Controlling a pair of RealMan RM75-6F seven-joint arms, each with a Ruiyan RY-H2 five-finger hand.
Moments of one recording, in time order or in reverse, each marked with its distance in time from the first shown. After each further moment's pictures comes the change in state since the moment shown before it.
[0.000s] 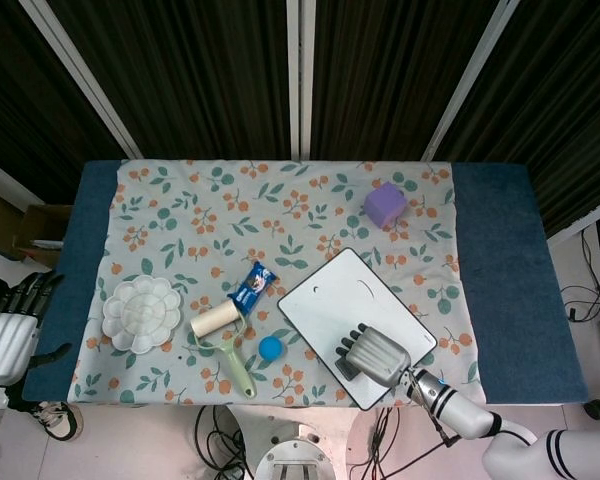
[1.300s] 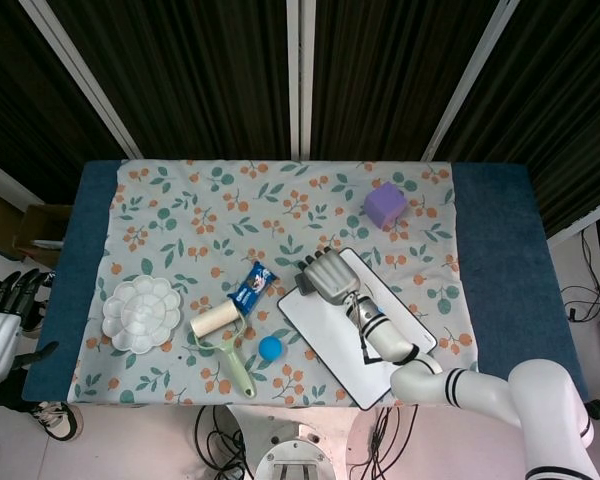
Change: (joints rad) left arm 0.011 0.018 -0.007 0.029 -0.027 0.002 -0.042; right arm 0.257 -0.400 0.317 0.512 0.351 -0.092 -0.006
